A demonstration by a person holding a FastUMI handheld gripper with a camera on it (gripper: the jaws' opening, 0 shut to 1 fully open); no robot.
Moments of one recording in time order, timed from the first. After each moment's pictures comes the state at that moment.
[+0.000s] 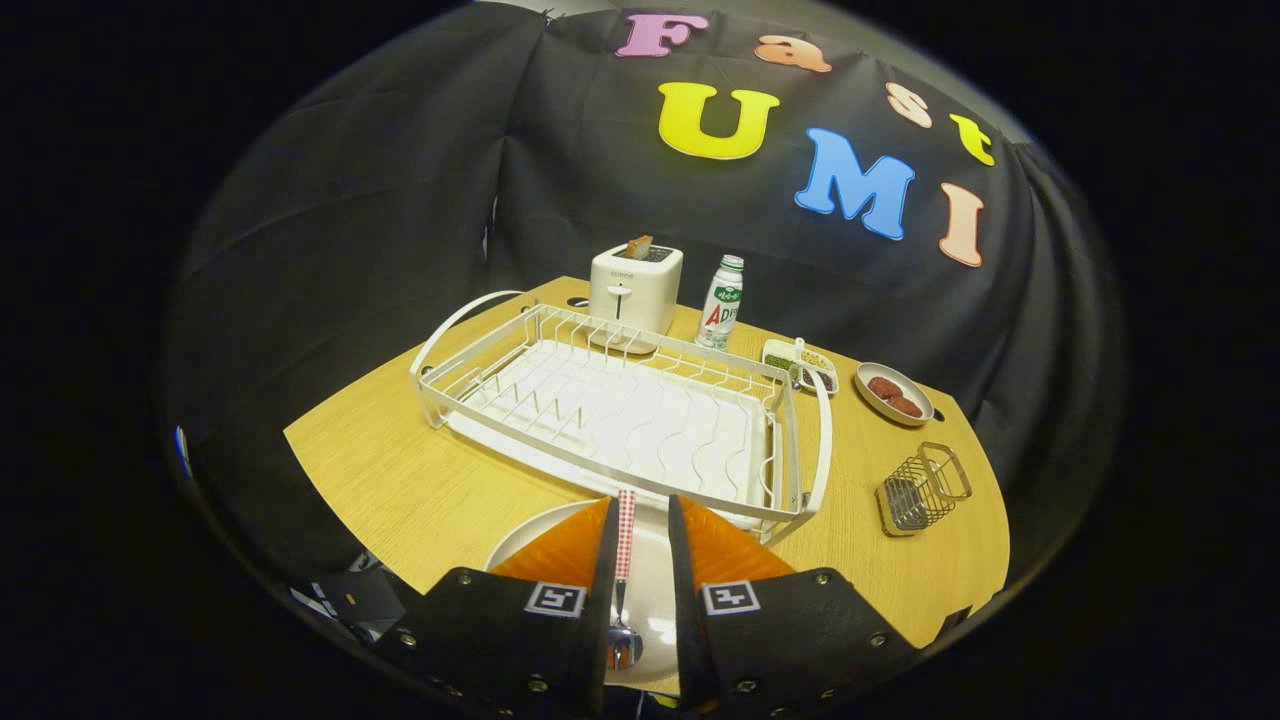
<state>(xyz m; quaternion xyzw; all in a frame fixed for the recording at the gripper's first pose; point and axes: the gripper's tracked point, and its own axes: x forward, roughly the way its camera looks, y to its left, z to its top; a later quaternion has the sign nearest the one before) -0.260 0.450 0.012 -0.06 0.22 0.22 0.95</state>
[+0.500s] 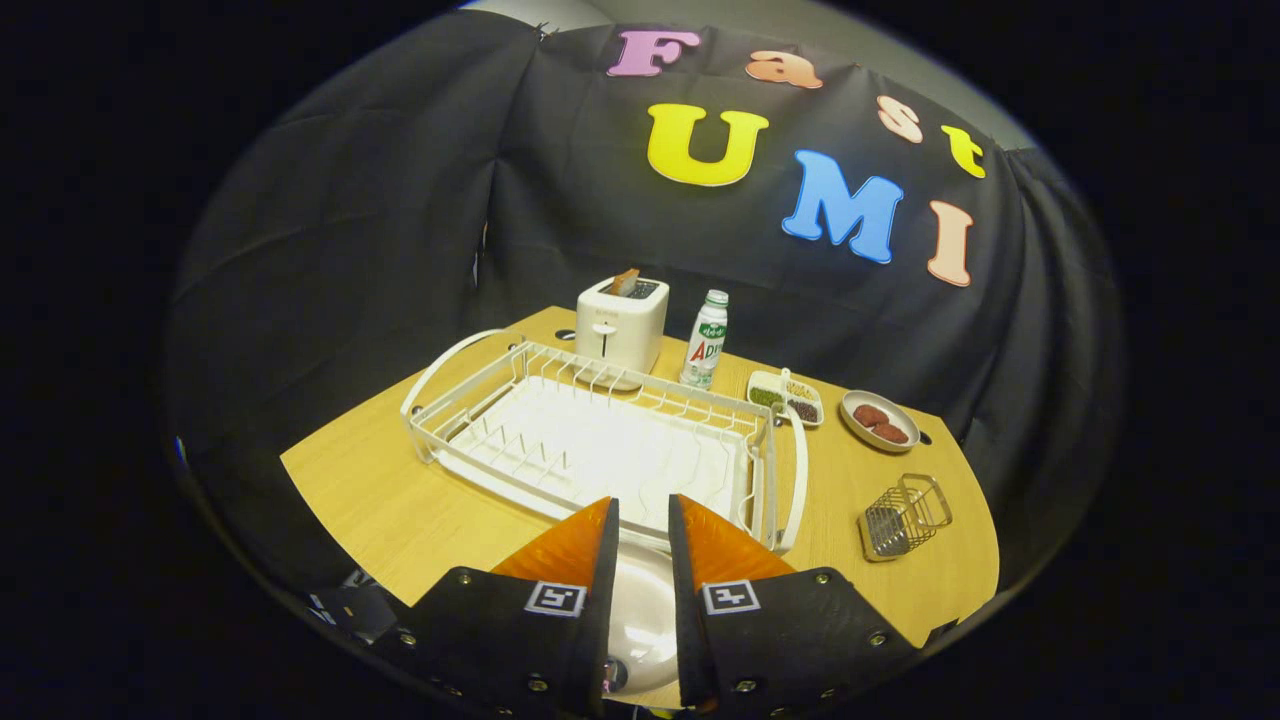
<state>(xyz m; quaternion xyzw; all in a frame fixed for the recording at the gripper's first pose) -0.241 0.441 0.062 -0.05 0.17 0.20 0.96</state>
